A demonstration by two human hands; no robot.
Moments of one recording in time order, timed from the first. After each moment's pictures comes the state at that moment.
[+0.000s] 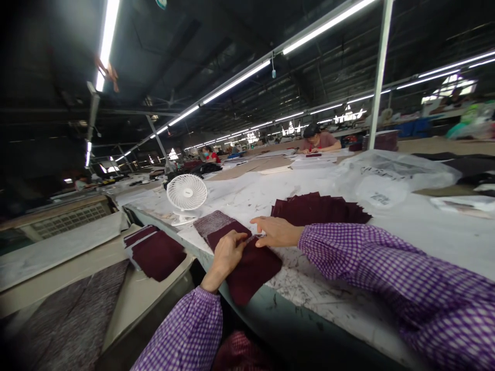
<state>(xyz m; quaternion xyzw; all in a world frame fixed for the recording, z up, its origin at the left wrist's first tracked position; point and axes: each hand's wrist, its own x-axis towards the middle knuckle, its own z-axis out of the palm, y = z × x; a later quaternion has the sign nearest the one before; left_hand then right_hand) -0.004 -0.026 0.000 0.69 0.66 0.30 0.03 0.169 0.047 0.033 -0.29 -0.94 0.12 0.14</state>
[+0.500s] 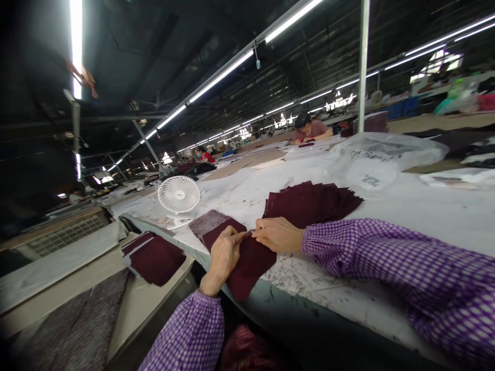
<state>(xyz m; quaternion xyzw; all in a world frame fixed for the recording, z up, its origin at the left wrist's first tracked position) 0.006 -0.036 -0.001 0.73 0.63 0.23 -0.08 0.190 0.031 0.006 -0.23 -0.95 -0.04 0.20</state>
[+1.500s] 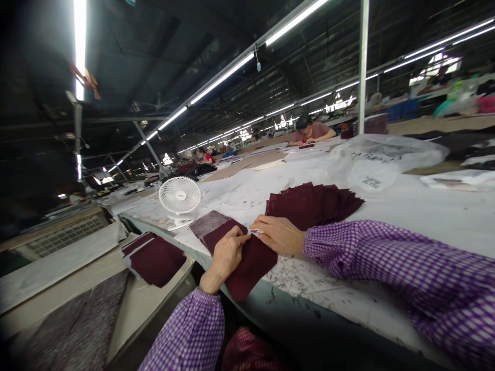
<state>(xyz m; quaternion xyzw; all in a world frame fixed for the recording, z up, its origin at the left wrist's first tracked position) 0.003 -0.033 0.003 0.79 0.57 0.19 -0.08 0.189 0.031 0.003 -0.22 -0.94 -0.04 0.26</state>
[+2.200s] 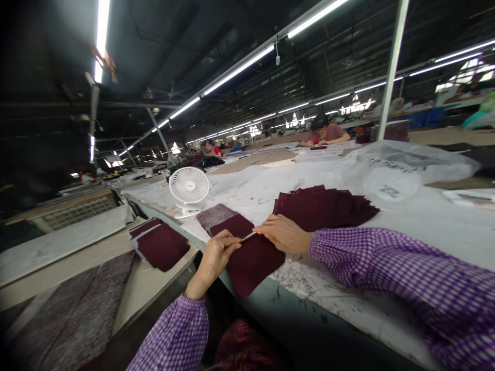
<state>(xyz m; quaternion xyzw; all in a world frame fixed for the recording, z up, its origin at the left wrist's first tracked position) -0.036 -0.053 -0.008 0.75 0.56 0.36 0.02 0.180 0.037 0.007 -0.20 -0.96 -0.03 0.19</state>
